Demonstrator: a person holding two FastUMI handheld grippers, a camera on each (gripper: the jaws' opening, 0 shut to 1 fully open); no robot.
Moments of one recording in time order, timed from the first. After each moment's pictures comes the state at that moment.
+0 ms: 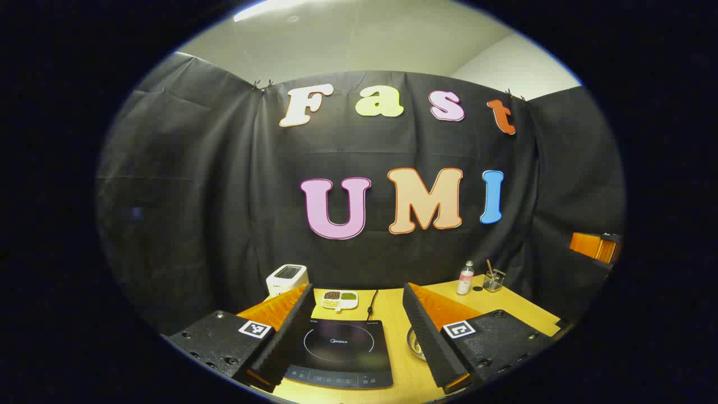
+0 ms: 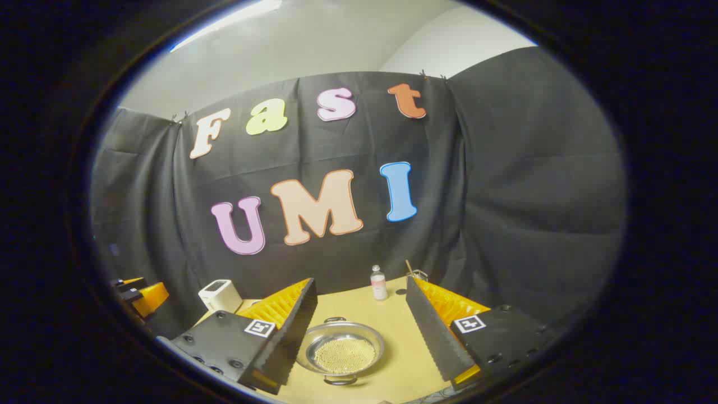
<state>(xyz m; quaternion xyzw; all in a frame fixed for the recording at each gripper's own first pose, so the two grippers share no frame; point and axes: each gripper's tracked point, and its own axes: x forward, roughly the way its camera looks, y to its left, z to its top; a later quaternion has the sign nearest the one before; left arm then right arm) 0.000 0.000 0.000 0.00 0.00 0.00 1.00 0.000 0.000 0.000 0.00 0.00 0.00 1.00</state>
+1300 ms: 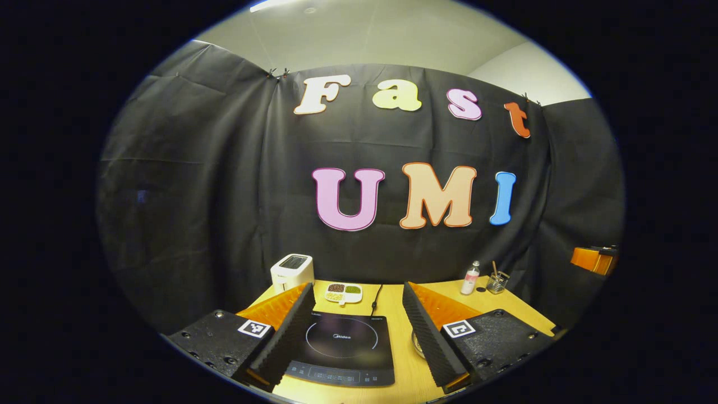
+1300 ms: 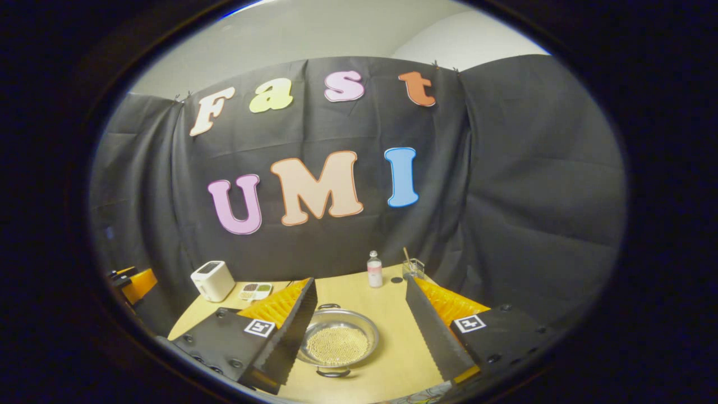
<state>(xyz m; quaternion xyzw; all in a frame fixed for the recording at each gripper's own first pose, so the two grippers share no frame) 0.005 0.020 -0.010 -0.03 0.01 0.04 1.00 0.014 -0.002 -0.007 -0.03 0.04 0.00 1.00</state>
